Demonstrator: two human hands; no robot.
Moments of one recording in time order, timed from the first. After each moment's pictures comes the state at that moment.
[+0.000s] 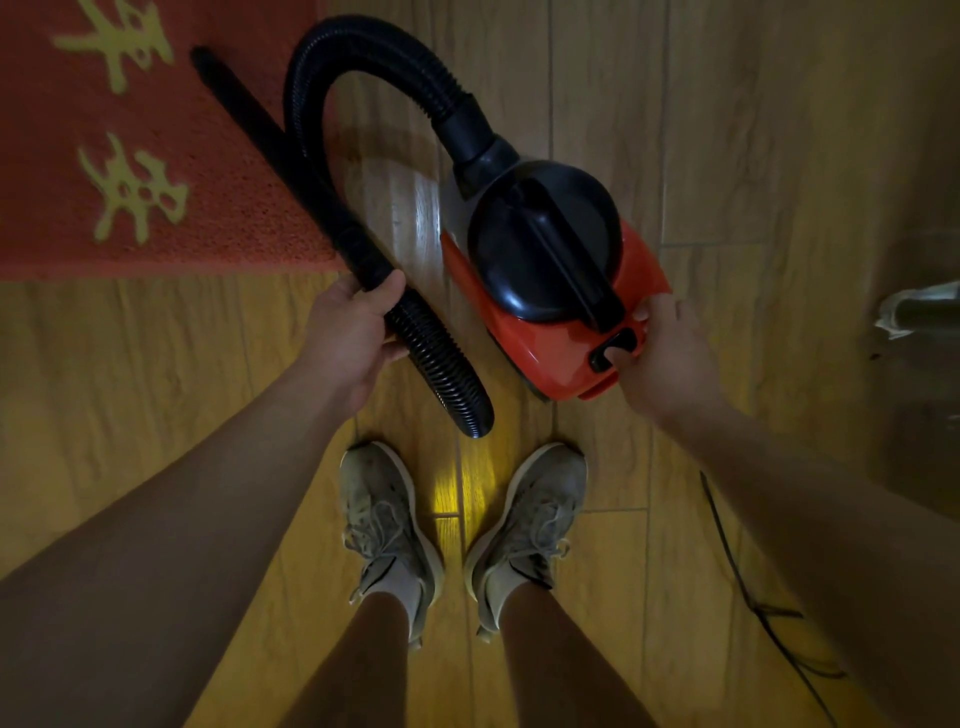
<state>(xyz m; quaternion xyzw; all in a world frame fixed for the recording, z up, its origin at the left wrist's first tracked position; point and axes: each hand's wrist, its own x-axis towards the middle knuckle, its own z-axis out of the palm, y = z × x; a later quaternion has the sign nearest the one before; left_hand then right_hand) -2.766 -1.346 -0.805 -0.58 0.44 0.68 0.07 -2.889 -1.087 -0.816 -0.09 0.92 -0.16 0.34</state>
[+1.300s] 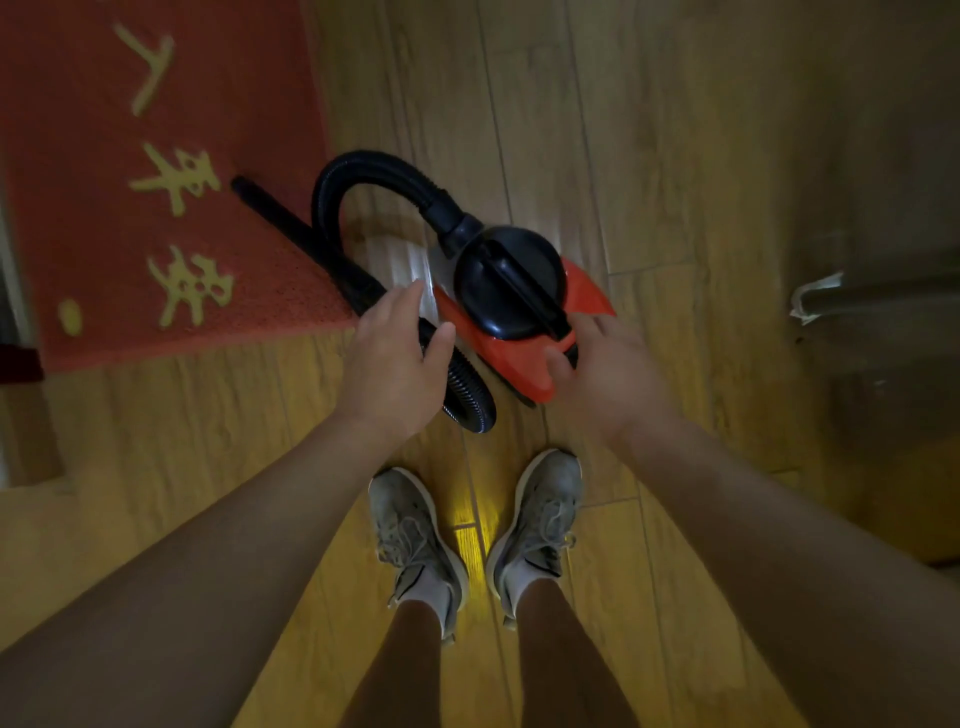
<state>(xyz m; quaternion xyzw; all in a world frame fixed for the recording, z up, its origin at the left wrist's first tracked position) -2.770 -1.316 -0.675 -0.29 0.88 0.35 0.16 -2.856 -1.125 -0.678 -0.15 0.92 -0.13 0.33</state>
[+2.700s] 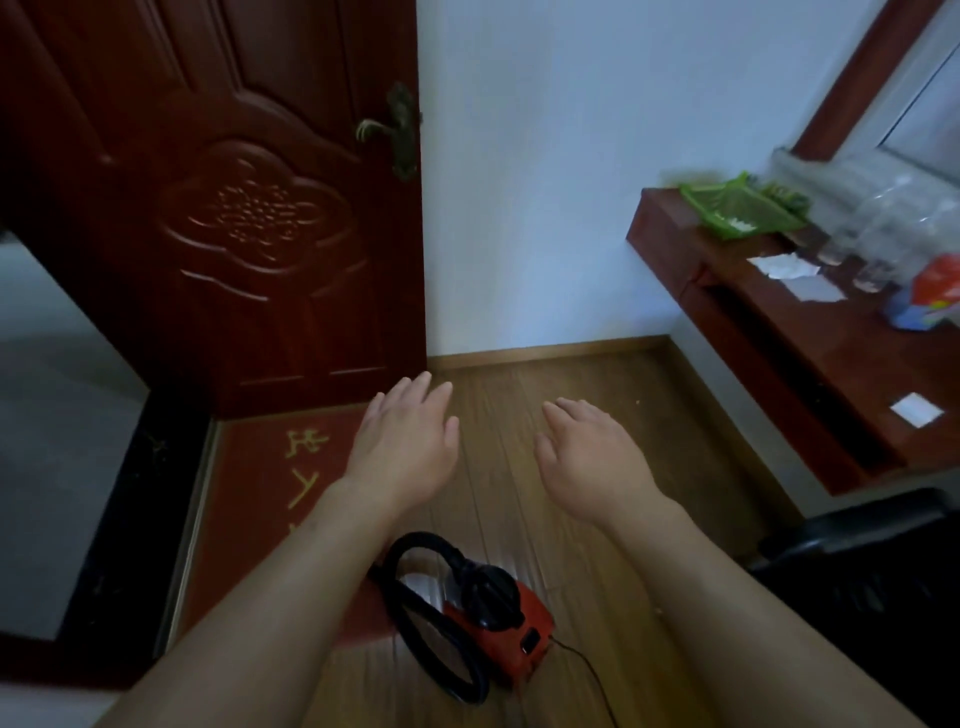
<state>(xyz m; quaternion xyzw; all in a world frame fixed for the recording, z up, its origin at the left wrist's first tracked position) -2.800 -1.391 -0.060 -0.14 0.97 0.18 0.01 -2.864 -1.201 -0.056 -0.26 0.96 -0.10 0.06</state>
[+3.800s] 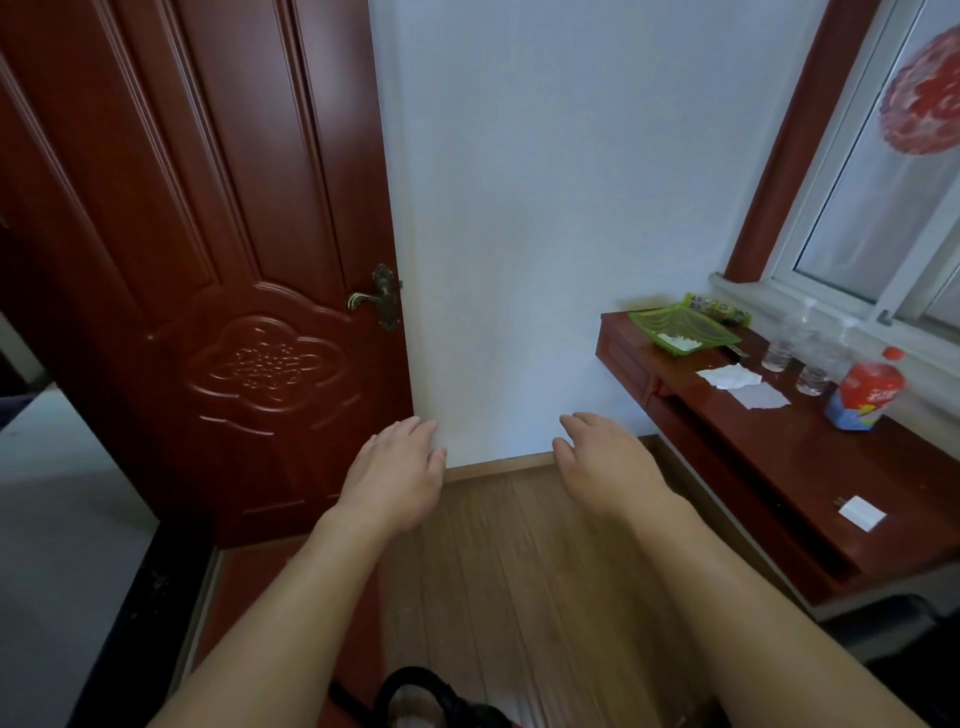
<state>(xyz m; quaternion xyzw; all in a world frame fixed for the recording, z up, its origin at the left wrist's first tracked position) -2.854 -1.345 0.084 -0.15 0.98 0.16 -0.04 -2.947 -1.132 0.086 -0.21 0.97 -0.14 0.00</state>
